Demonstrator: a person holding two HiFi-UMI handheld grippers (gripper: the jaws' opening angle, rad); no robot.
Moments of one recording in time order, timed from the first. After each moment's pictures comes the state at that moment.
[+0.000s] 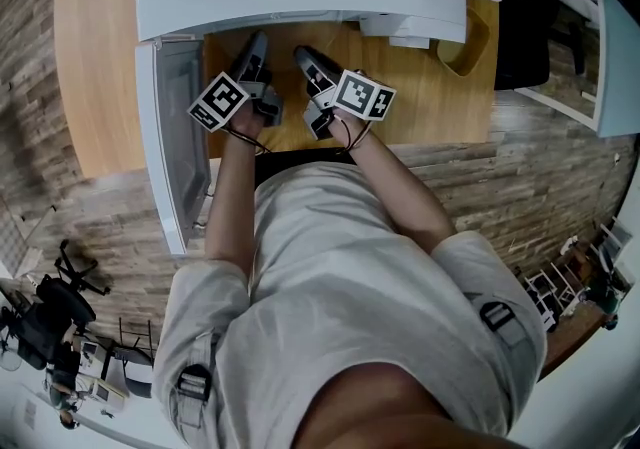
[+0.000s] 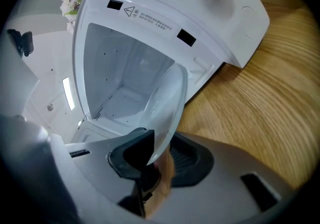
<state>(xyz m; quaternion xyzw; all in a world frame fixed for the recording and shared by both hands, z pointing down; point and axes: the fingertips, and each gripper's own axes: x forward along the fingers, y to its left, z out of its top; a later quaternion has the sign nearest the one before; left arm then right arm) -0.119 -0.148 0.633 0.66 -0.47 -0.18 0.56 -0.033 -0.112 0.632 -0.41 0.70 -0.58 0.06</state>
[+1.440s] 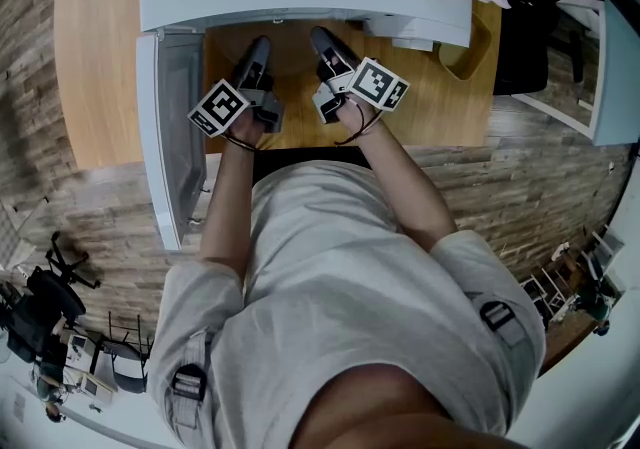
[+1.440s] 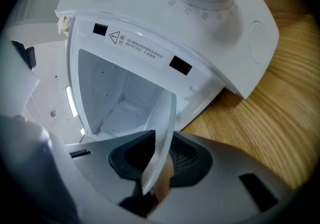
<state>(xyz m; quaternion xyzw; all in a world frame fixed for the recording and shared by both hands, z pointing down) -0.118 -0.129 0.629 0.66 -0.46 -0.20 0.57 -0.004 -0.145 0.622 -0.42 0.70 -0.56 0.11</state>
